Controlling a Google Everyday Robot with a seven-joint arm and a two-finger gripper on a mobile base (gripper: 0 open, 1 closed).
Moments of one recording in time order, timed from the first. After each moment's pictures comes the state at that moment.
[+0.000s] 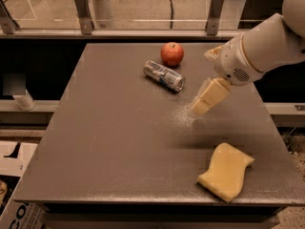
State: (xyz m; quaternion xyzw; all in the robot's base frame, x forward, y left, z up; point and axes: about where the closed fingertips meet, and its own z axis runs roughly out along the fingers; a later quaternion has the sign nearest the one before) arm 0.523 -0.119 0.900 -0.56 0.76 0.10 0.32
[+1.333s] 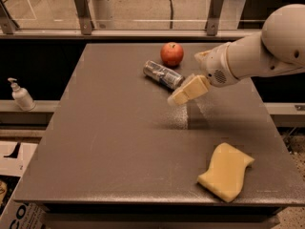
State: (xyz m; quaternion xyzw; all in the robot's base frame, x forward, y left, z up) arm 0.575 -0.092 0.877 -0.48 0.77 0.17 0.39
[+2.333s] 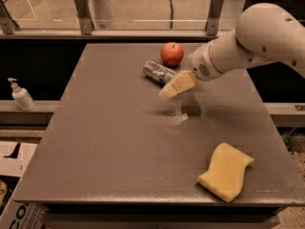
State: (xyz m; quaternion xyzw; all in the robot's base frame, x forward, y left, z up) arm 0.616 -0.082 0.853 -0.46 0.80 0.16 0.36
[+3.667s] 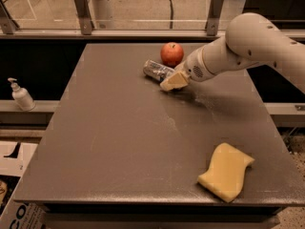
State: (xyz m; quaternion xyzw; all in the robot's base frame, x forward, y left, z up) arm 0.650 -0.072 0.825 -0.44 0.80 0.17 0.36
